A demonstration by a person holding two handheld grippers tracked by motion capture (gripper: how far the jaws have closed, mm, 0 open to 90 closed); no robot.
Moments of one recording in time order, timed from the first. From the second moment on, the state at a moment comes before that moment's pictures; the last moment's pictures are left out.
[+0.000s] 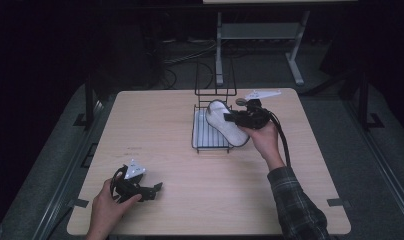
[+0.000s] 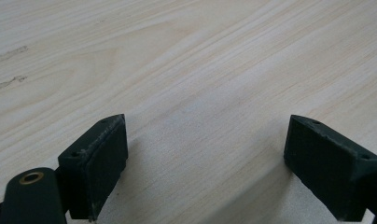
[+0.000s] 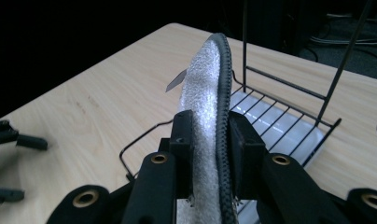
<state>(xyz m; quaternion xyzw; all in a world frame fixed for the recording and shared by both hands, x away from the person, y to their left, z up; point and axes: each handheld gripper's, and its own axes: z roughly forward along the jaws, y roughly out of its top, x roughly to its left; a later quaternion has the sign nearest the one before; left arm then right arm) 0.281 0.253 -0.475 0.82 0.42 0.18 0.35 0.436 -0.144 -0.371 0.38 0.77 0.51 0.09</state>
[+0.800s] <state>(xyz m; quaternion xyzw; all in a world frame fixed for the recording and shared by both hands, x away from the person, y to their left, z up) 0.281 0.253 -0.475 0.82 0.42 0.18 0.35 0.473 -0.116 -0.398 0.40 0.76 0.50 0.05</state>
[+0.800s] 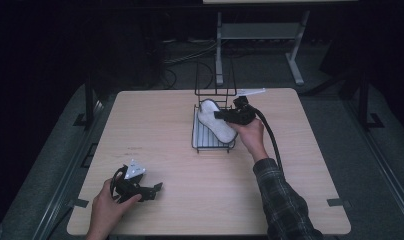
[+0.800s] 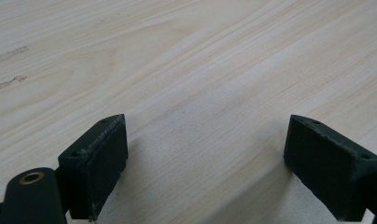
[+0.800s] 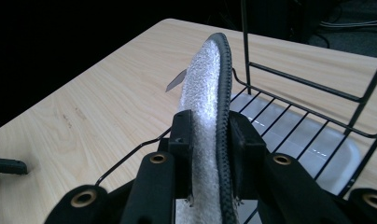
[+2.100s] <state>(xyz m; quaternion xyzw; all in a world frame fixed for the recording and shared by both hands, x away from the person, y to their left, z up) 0.281 0.253 -0.475 0.82 0.42 0.18 0.35 0.473 -0.133 -0.400 0.42 0.77 0.47 0.10</state>
